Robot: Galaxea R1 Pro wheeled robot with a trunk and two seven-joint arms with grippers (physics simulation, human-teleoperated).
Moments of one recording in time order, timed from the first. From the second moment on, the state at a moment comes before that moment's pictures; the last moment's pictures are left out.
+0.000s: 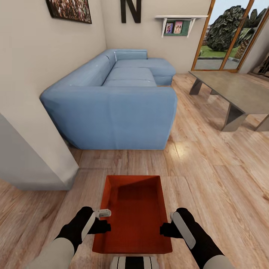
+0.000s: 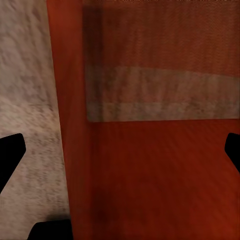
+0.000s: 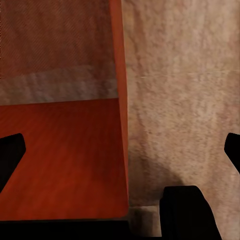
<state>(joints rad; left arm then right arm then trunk) -0.62 -0.06 -0.01 -0.57 0.09 0.85 -0.01 -0.47 0.00 0.23 -0.95 -0.63 1.02 -0.49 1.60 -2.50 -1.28</state>
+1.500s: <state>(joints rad) -0.62 -0.06 -0.01 -0.57 0.08 0.85 -0.01 -0.47 0.01 0.23 -0.95 -0.63 1.02 -0.49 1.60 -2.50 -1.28</state>
